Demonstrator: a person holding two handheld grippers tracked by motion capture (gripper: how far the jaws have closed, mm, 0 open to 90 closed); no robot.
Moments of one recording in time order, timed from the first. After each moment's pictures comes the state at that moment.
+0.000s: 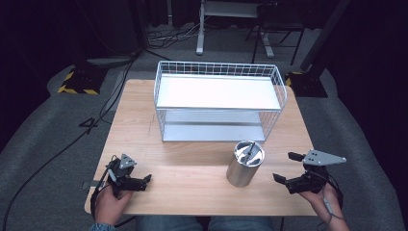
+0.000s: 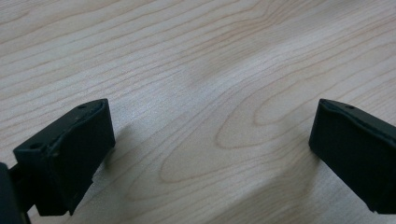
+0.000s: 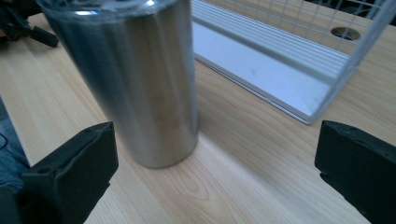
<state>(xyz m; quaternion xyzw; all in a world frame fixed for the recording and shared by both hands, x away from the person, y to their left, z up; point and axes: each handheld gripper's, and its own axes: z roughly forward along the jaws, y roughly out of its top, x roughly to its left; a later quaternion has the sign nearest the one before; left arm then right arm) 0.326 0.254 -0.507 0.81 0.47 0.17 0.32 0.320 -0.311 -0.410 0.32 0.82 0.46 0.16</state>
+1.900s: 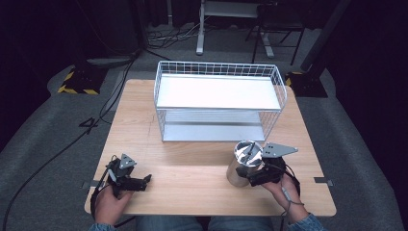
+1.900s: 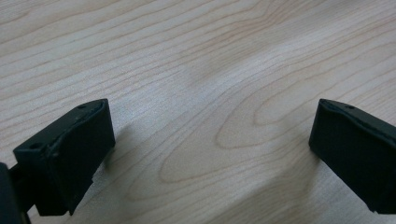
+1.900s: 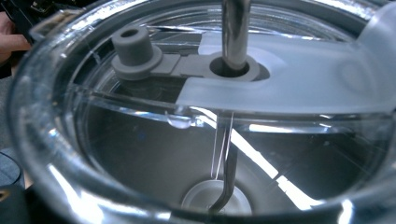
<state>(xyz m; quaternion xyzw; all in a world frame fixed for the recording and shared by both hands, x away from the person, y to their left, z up) 0.326 0.254 -0.507 0.81 0.47 0.17 0.32 0.352 -0.217 -0.431 0.26 0.83 0.48 0.13</state>
